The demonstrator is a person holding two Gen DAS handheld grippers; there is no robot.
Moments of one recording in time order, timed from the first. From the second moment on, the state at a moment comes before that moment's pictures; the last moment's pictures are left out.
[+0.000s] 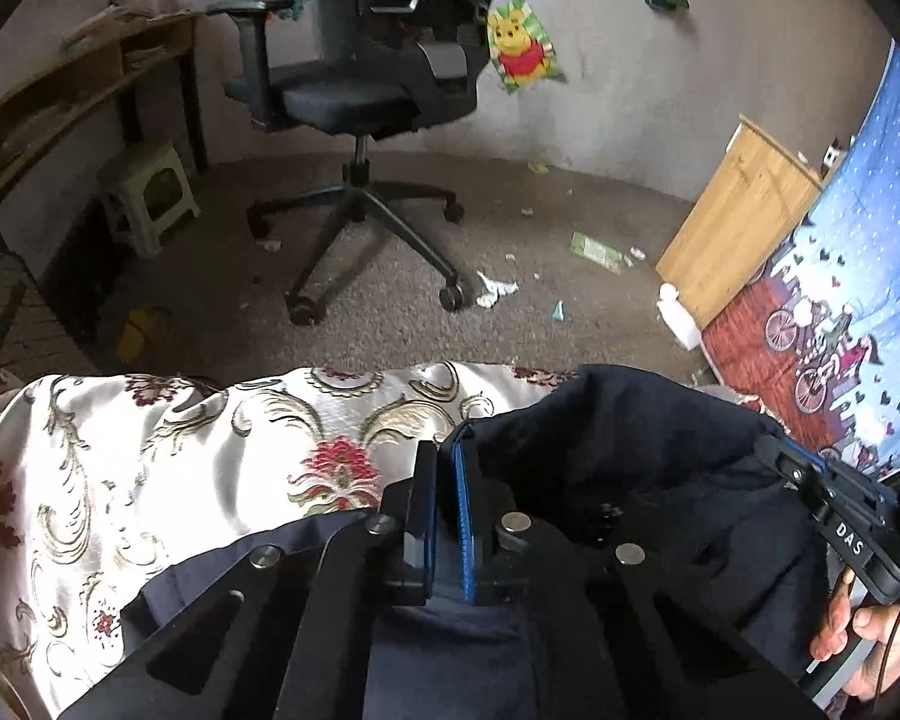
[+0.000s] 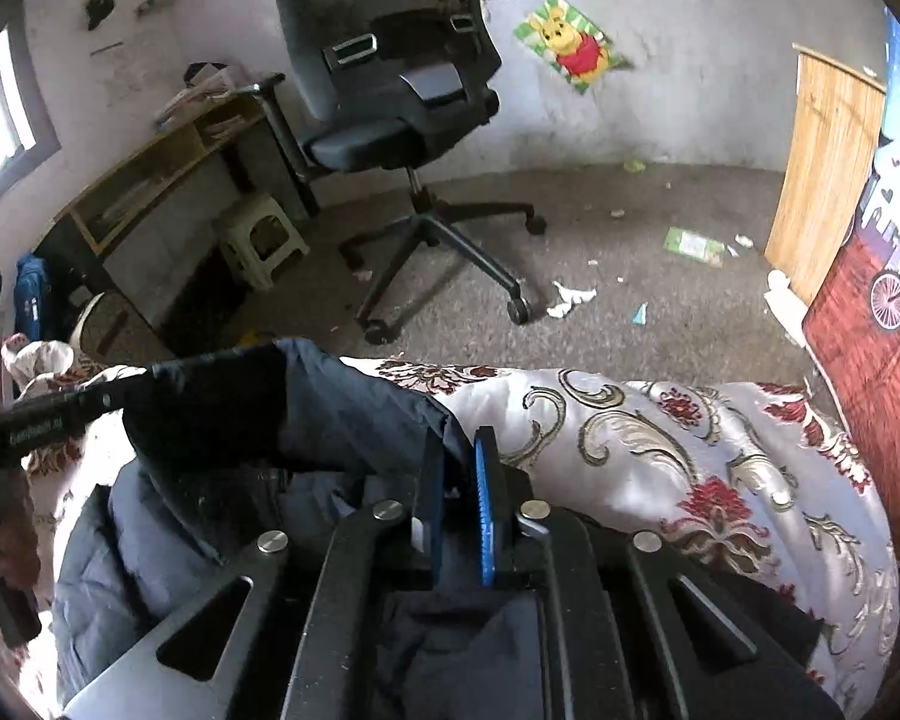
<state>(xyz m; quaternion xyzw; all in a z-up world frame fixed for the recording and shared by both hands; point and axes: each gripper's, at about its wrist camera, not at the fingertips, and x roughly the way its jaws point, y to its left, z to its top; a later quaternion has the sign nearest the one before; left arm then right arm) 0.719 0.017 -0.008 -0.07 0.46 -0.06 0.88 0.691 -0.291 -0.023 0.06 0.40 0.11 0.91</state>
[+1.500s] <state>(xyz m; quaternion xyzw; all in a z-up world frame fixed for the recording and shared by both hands) 0.601 0.019 -0.002 0.05 0.41 -0.16 0.90 0.631 -0.301 -0.067 0.07 0.45 0.13 0.88</state>
